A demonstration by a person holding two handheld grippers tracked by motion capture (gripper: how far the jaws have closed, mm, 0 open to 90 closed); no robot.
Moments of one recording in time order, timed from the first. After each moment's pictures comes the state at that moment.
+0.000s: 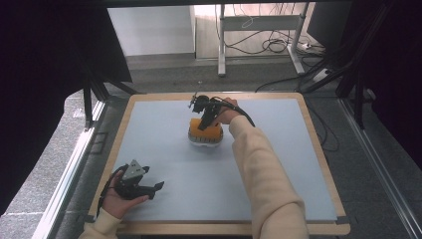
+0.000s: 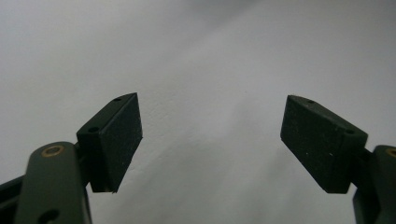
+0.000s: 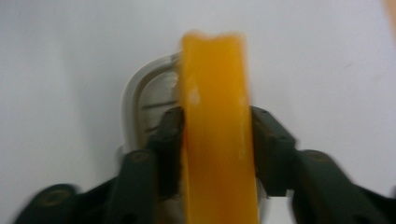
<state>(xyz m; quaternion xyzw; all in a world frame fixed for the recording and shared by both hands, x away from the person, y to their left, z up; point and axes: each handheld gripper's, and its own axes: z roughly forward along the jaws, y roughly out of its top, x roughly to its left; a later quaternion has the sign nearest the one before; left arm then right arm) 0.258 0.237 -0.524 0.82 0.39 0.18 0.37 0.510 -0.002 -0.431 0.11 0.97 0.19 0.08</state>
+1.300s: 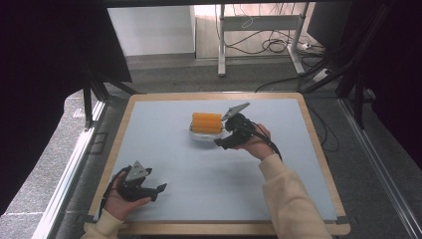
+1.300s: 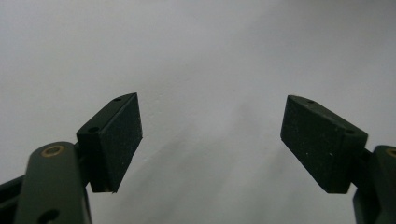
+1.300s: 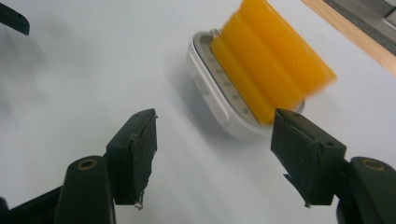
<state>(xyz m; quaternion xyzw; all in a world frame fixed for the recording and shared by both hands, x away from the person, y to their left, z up) 0.255 0.227 -0.525 0.82 0.39 0.17 0.37 0.411 -0.105 -0.424 0.24 0.90 0.34 0.12</state>
